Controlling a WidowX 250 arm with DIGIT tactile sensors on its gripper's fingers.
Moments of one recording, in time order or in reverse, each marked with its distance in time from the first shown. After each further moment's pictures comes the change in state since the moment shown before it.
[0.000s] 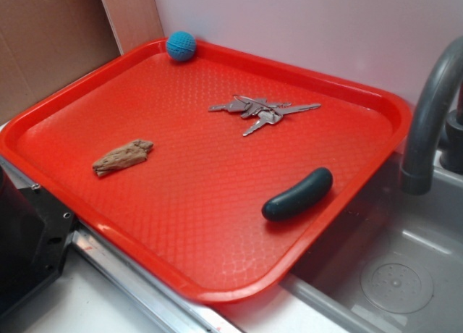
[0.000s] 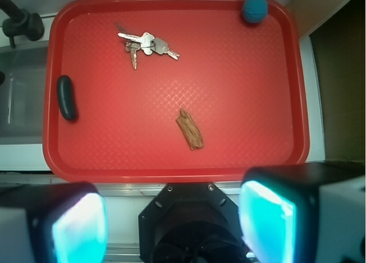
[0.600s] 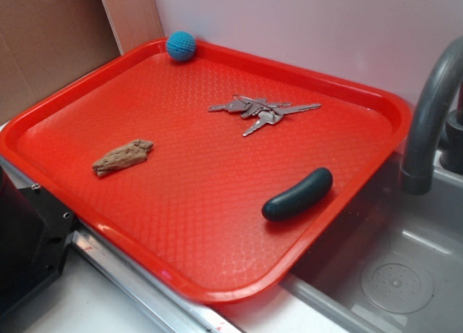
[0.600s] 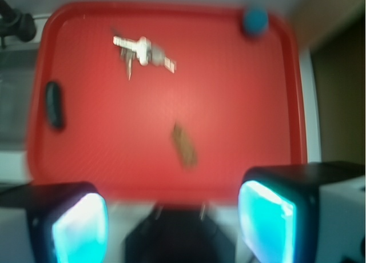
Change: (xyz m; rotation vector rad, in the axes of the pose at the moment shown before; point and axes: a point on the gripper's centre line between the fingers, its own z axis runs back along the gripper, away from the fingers) arm 0.039 -0.013 -0.052 0.083 -0.077 -0.248
